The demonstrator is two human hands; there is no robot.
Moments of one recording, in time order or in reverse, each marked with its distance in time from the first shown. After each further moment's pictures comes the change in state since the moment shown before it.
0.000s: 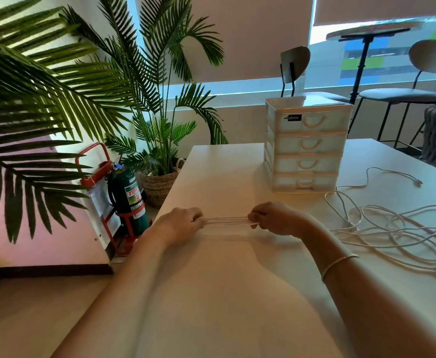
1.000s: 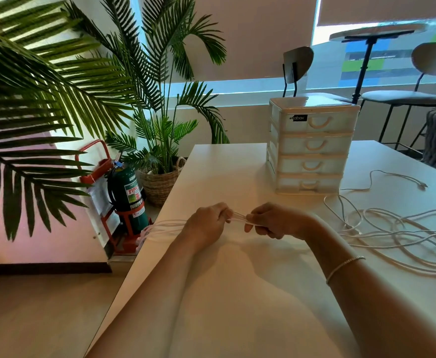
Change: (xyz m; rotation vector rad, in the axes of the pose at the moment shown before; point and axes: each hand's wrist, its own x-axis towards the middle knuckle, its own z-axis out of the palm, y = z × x) left_hand 0.010 0.036 0.025 -0.287 0.213 0.112; right_hand 0.002 -0.006 0.001 0.299 -0.172 0.068
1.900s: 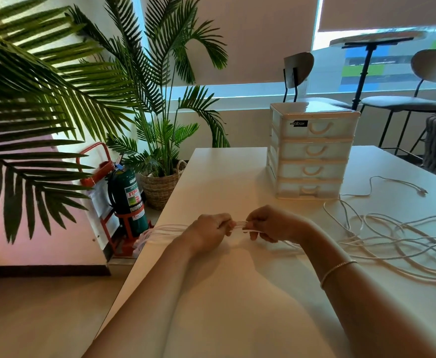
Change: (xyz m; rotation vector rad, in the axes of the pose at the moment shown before) left_hand -0.004 0.000 -0.005 0.001 -0.148 0.025; right_hand 0.005 0.002 0.005 -0.095 0.102 -0.071
